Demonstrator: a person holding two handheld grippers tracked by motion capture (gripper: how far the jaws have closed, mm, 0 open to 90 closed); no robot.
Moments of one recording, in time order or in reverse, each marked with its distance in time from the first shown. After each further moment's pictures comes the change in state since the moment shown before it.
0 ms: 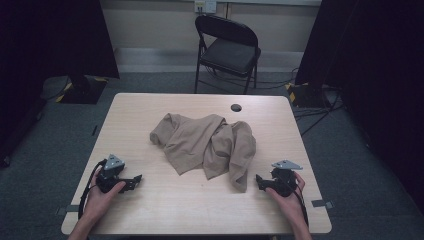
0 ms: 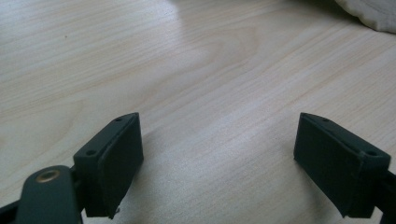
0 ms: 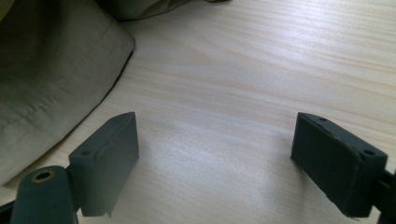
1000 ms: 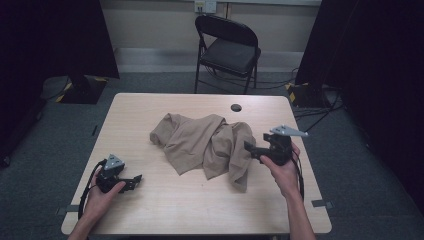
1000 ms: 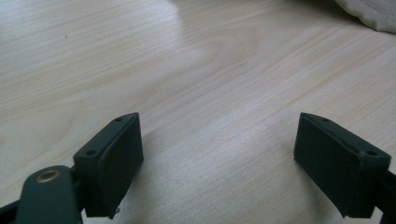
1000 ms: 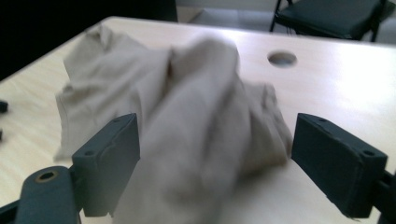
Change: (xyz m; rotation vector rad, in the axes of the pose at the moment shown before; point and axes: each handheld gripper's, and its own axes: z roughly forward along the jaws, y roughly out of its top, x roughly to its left) left arm 0.000 0.000 0.000 0.000 0.000 0.000; right arm 0.020 0.120 -0.038 -0.234 0.227 0.032
